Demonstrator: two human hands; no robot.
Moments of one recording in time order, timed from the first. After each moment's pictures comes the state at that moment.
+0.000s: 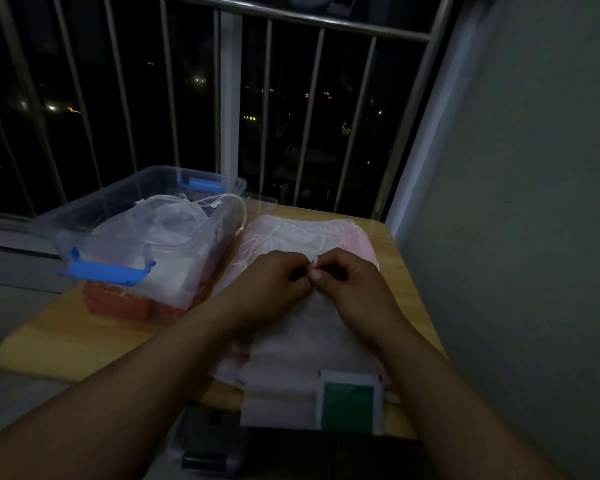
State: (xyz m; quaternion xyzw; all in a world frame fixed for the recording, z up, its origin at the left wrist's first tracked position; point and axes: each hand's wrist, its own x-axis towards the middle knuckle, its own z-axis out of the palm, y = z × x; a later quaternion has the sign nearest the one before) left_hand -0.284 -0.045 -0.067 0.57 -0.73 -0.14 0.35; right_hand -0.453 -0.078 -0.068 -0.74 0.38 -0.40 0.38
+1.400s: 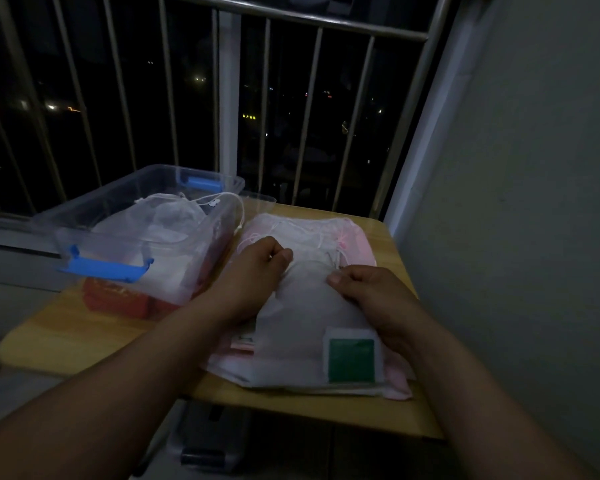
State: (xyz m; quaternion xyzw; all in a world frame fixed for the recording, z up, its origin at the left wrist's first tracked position) left_hand -0.271 -0.053 -0.079 0.64 -0.59 -0.21 0.45; right_hand -0.481 -0.081 -0.063 -0.64 0.47 -0.33 0.50
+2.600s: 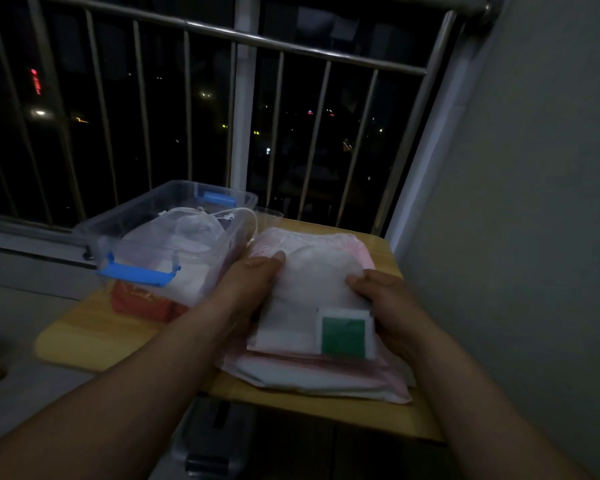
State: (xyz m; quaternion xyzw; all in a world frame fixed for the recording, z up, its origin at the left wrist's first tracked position) left_hand -0.276 -0.032 -0.071 0.53 -0.32 -0.50 0.61; right_hand -0.485 -0.072 -0.050 -0.57 0.46 -0.39 0.55
